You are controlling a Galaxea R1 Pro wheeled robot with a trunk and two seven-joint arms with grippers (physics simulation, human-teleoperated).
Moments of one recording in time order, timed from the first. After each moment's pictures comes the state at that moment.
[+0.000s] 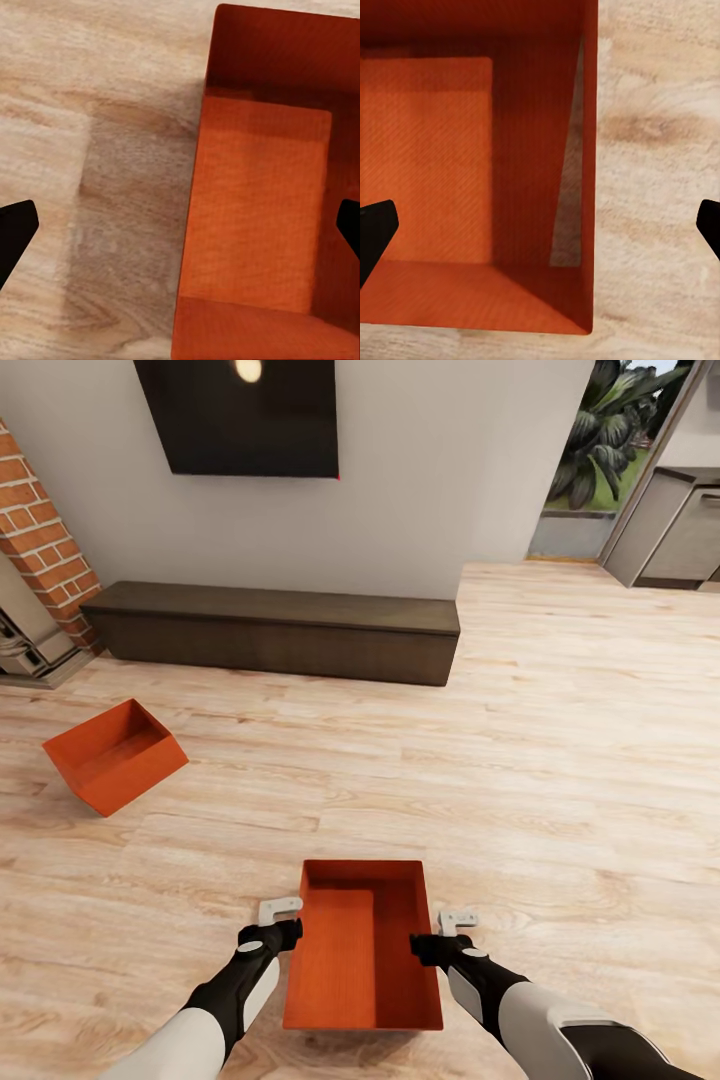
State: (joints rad) left arm -0.63 -0.14 0.03 -0.37 0.02 0.06 0.21; right arm -0.77 0.11 -0.02 -0.01 0.01 -0.07 -0.03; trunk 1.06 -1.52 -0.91
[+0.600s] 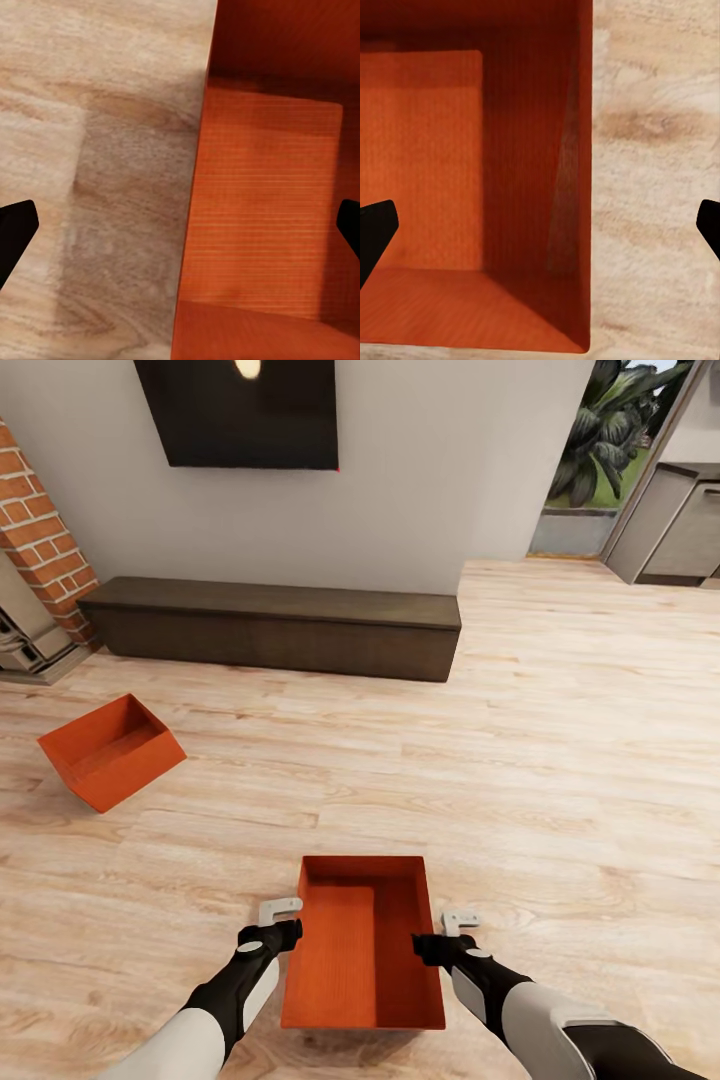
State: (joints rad) left arm -0.63 -0.14 0.04 -0.37 0.03 0.06 0.21; right arm -0.77 0.10 -0.02 -0.01 0.00 -0.07 -0.02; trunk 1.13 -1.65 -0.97
